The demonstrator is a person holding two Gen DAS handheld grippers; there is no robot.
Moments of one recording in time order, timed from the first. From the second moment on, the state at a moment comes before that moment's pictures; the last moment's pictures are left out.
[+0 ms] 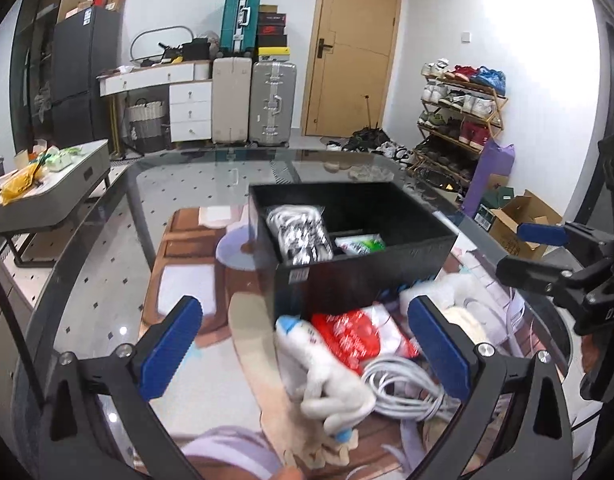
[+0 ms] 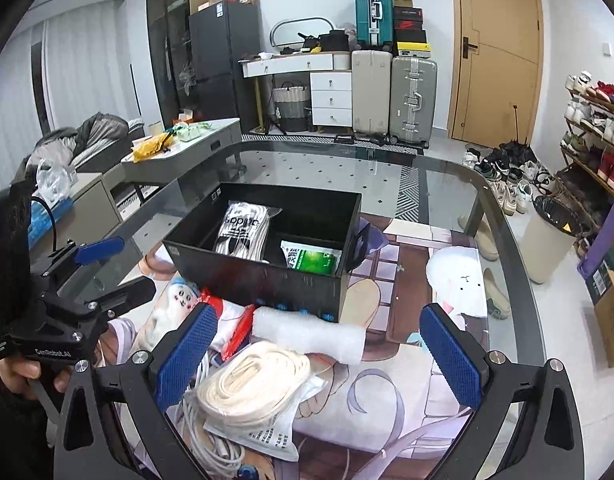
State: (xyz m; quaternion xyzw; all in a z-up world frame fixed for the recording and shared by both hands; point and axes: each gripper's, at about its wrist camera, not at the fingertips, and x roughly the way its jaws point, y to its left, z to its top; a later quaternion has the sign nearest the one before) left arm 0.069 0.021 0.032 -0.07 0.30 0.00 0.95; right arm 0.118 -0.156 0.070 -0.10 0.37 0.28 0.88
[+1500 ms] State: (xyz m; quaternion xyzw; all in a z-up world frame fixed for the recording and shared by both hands) left arm 0.058 0.024 -0.002 -0.09 0.33 -0.02 0.94; right arm 0.127 -0.140 0.001 -0.14 0.49 0.29 0.81
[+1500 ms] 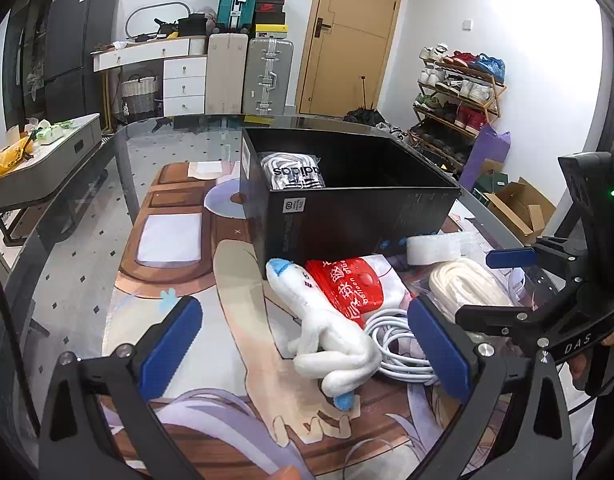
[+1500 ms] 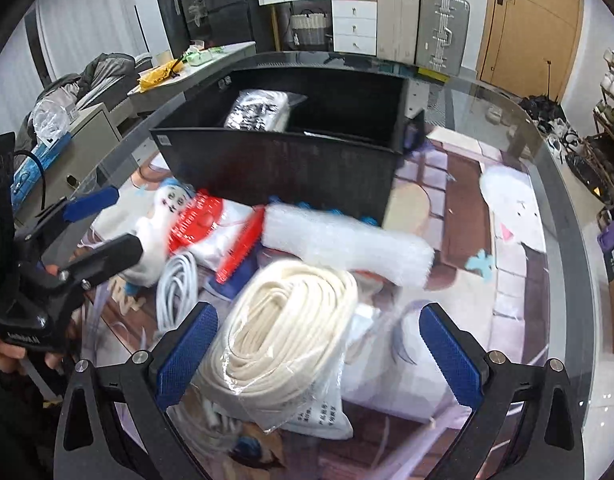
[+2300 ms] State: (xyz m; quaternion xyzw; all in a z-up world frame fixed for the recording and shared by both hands) left arm 0.059 0.025 -0.003 -0.09 0.33 -0.02 0.94; right arm 0.107 -0.114 -0.001 -0.21 0.46 0.29 0.81
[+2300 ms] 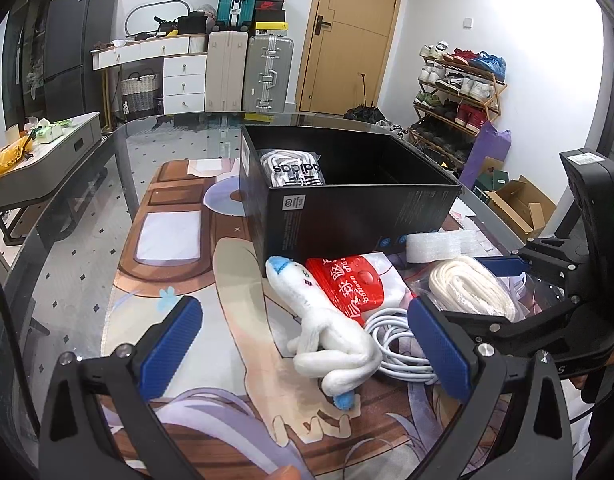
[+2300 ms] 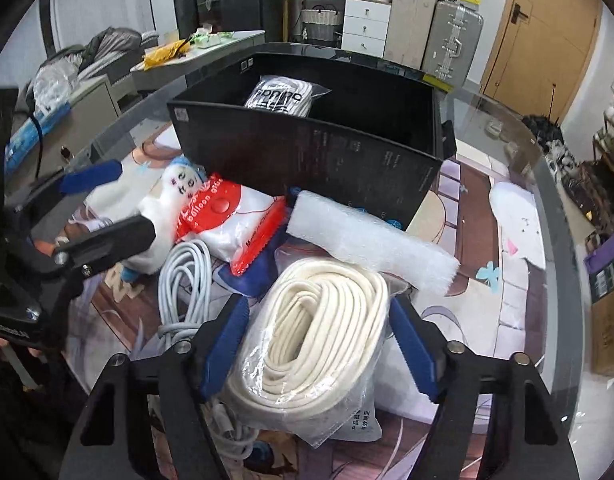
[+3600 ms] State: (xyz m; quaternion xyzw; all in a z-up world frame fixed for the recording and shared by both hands) left arm 0.070 0.022 -0.018 -0.07 0.41 0.00 0.91; right arm 0.106 -0.158 0.052 -0.13 0.42 0.33 0.84
